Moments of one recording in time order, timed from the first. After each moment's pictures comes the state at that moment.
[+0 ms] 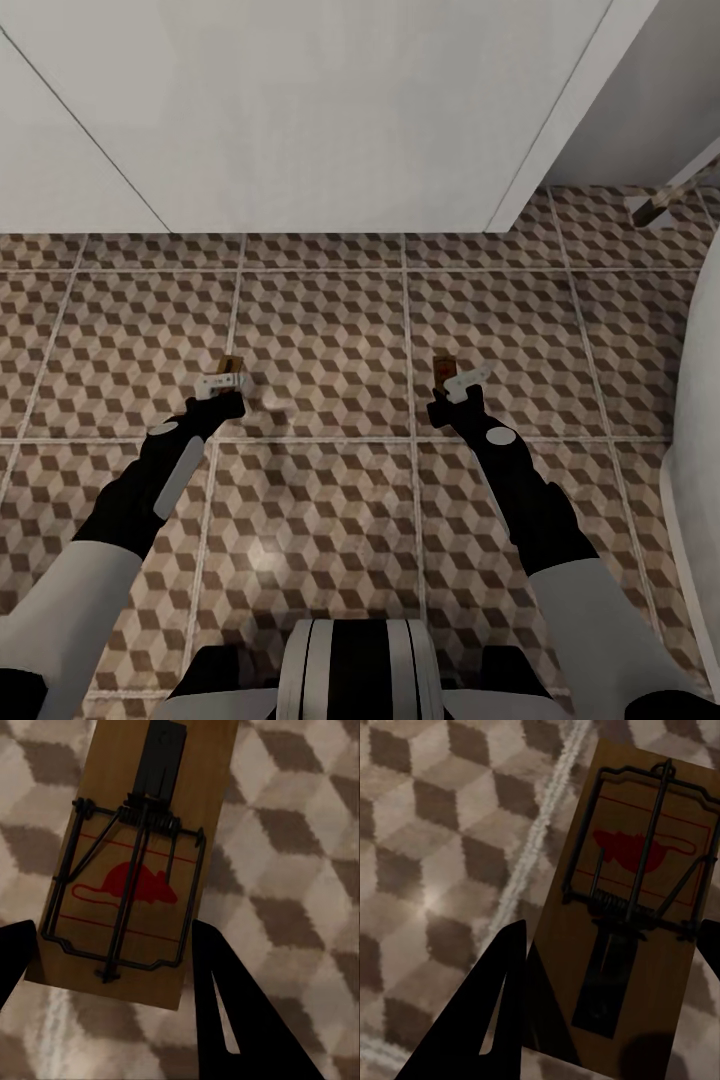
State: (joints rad) left arm -0.84 0.17 -0.15 -1.07 0.36 0.36 0.10; right arm -0.78 0.01 0.14 -1.19 0.23 0.36 0.16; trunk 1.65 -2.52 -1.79
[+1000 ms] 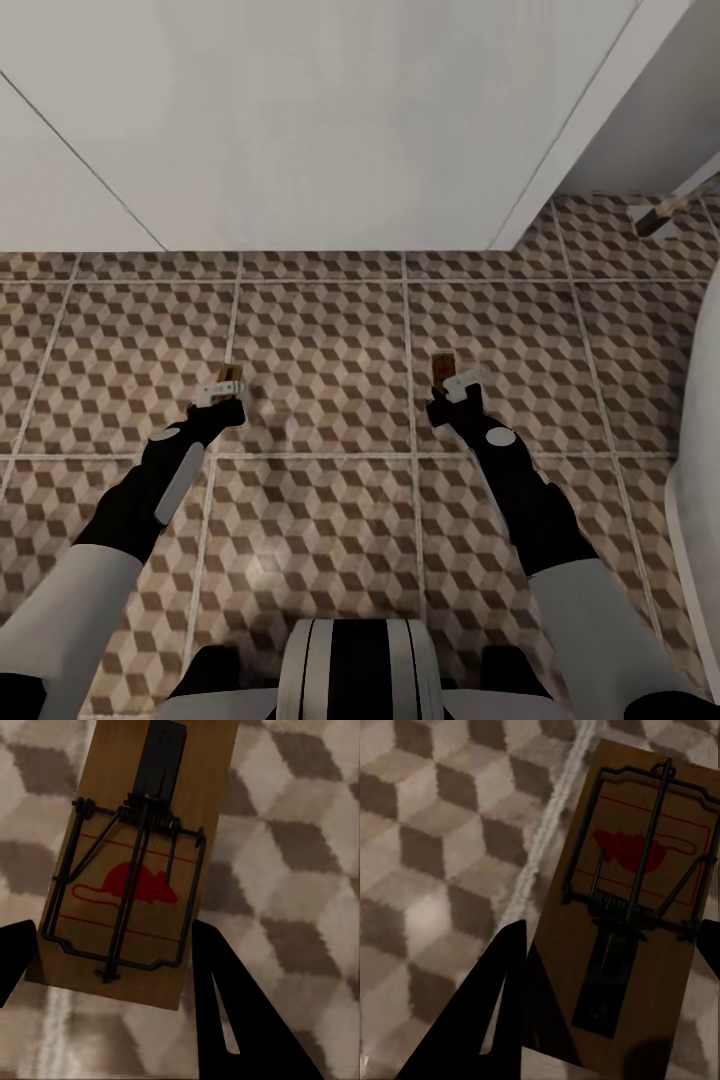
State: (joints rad) left arm -0.83 0.17 -0.15 -1.04 0.36 0.36 0.10; right arm -0.78 0.01 0.14 -1.19 0.23 0.34 0.16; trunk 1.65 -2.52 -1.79
